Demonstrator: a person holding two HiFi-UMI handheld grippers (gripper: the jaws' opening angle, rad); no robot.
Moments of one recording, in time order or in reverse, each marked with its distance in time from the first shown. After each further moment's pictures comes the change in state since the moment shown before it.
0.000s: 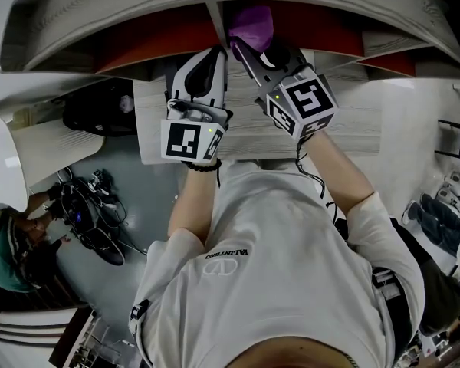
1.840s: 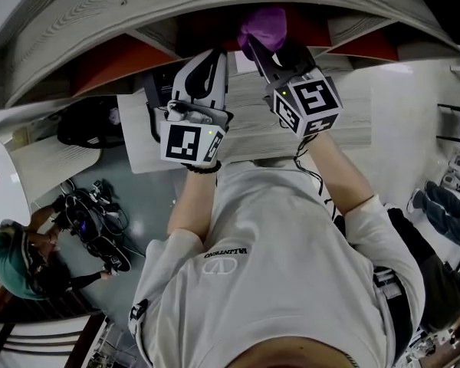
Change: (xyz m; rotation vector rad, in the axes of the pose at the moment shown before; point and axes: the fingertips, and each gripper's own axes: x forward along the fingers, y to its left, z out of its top) left arm 0.053 -0.071 -0.015 -0.003 0.028 -0.088; right arm -0.066 -0.097 -0.020 0.045 0.042 -0.174
